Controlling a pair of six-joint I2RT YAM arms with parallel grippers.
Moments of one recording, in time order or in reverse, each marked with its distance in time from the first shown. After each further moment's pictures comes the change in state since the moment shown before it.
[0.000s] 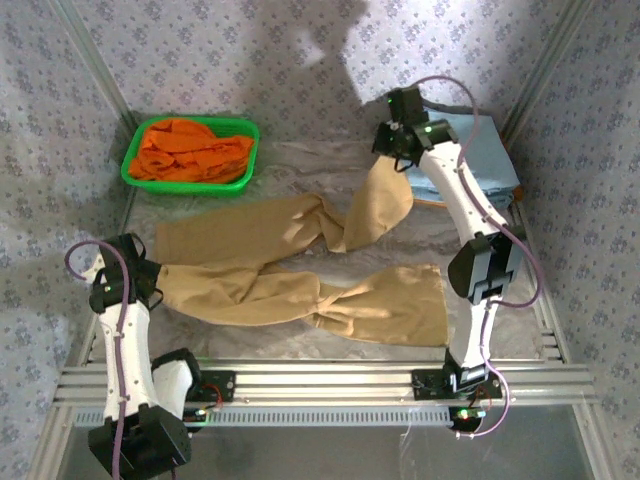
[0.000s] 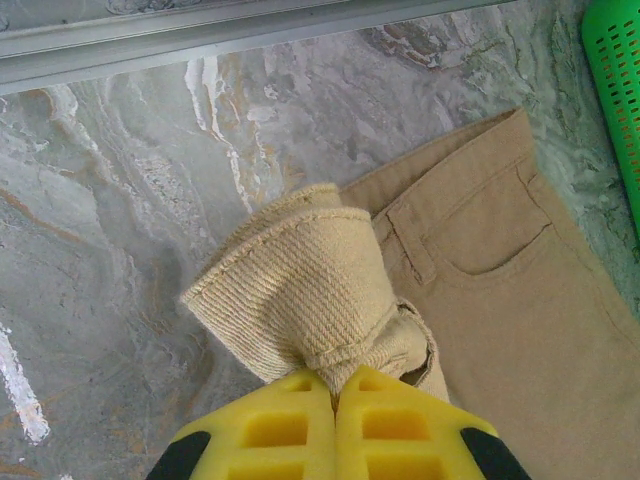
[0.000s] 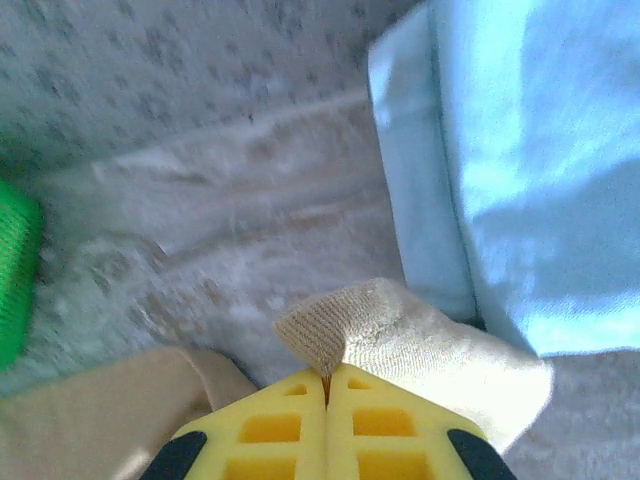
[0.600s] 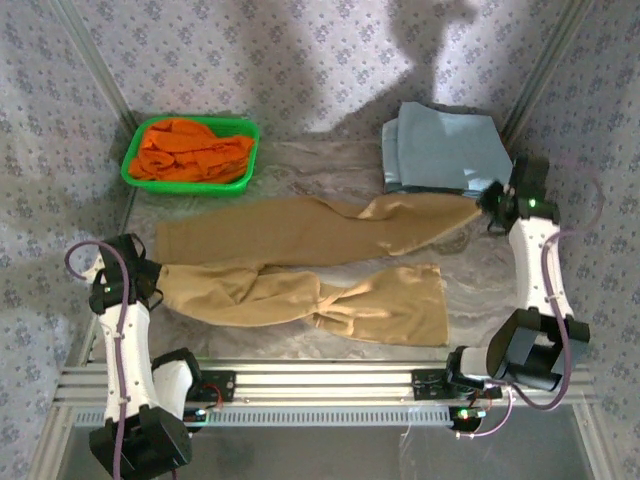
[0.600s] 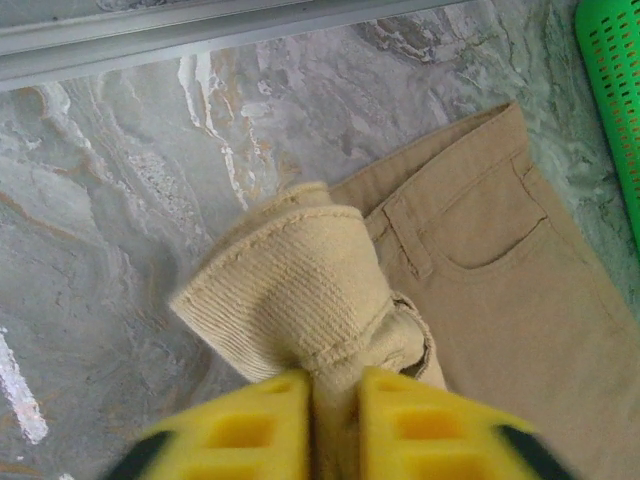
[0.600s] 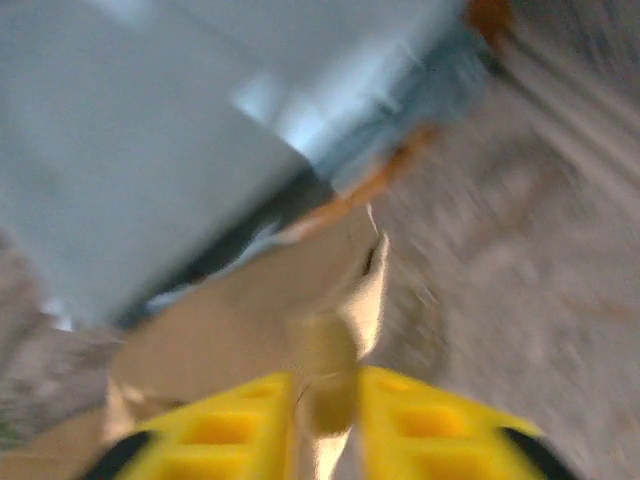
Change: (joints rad) left arm 0.002 -0.005 0.000 -0.002 0.023 0.012; right arm -0.575 -0.626 -0.966 0.224 -0.161 0.073
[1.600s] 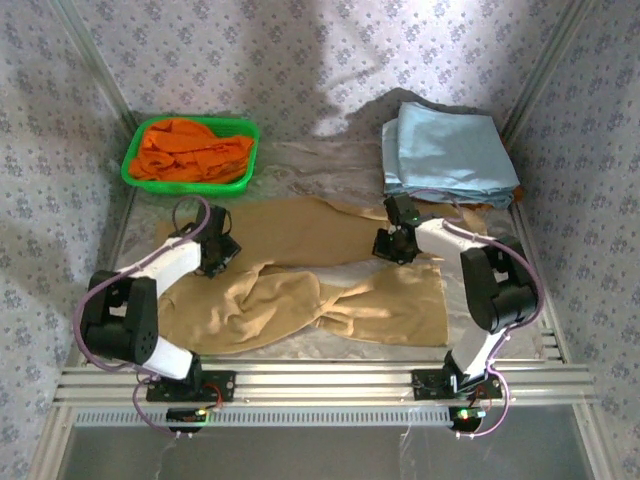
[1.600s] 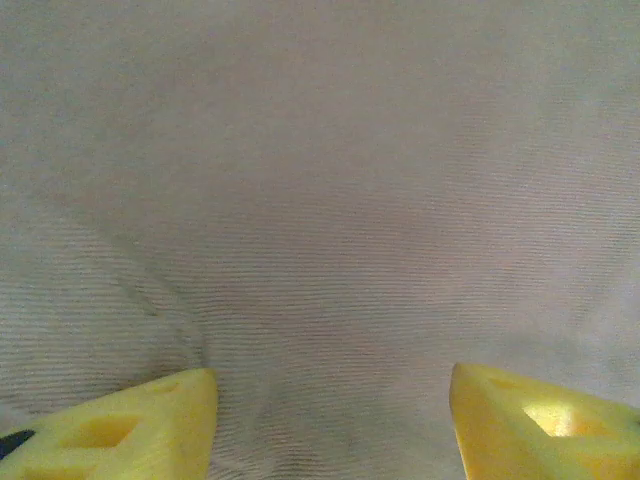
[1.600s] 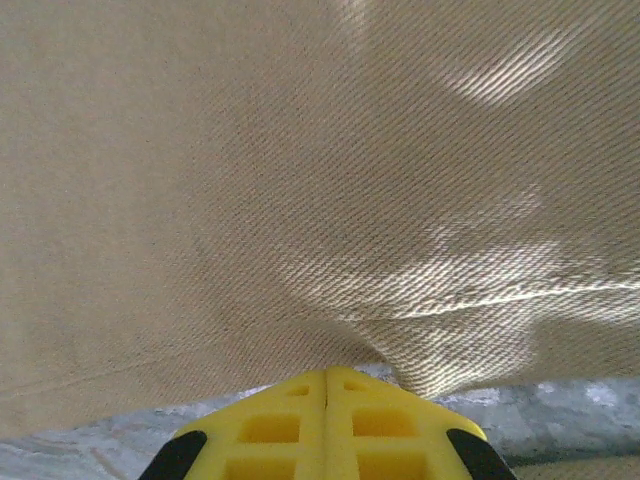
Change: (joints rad) left arm -0.546 0.673 0.055 0.372 0.028 -0.102; right arm 0.638 0.393 -0.137 0.217 -0.054 0.041
